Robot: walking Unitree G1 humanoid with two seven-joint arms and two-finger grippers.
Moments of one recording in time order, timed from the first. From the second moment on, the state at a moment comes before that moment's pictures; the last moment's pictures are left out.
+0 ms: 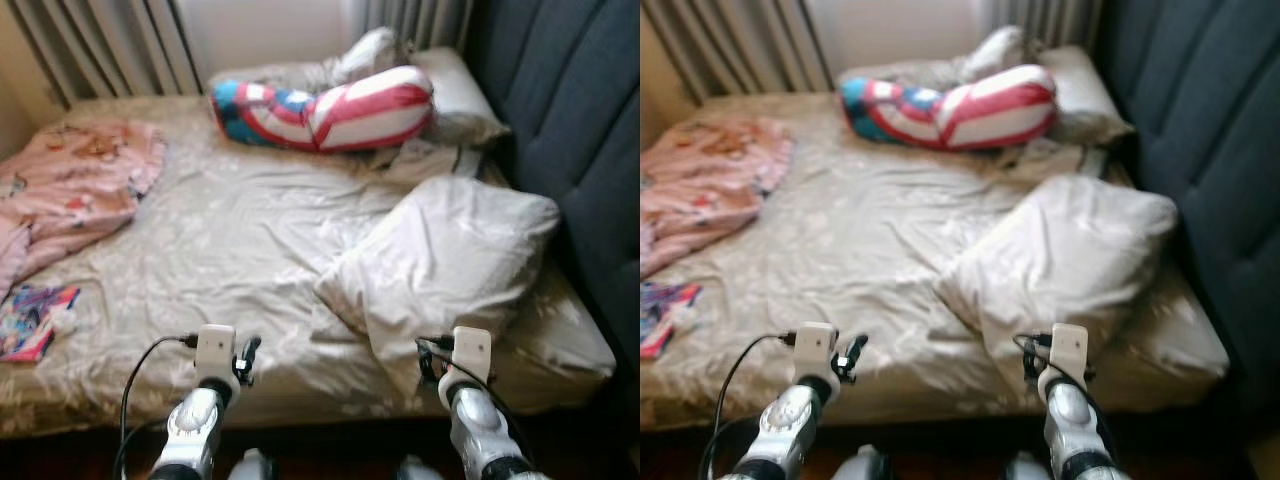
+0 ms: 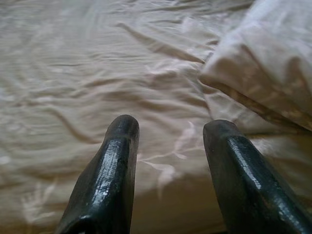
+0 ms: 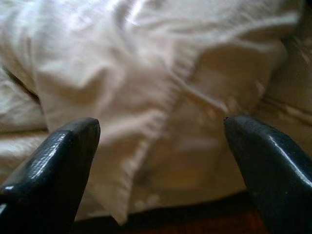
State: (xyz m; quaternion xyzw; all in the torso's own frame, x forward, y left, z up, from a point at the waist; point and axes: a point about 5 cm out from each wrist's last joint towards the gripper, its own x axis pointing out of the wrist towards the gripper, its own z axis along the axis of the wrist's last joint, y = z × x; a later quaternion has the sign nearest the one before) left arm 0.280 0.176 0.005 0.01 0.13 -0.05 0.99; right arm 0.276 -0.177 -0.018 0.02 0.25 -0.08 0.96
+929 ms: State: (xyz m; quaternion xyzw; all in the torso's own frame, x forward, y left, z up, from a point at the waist) left arm 0.291 0.166 0.013 -0.01 0.11 -0.06 0.99; right arm 0.274 -0.177 -0.020 0.01 0.25 -0.06 0.97
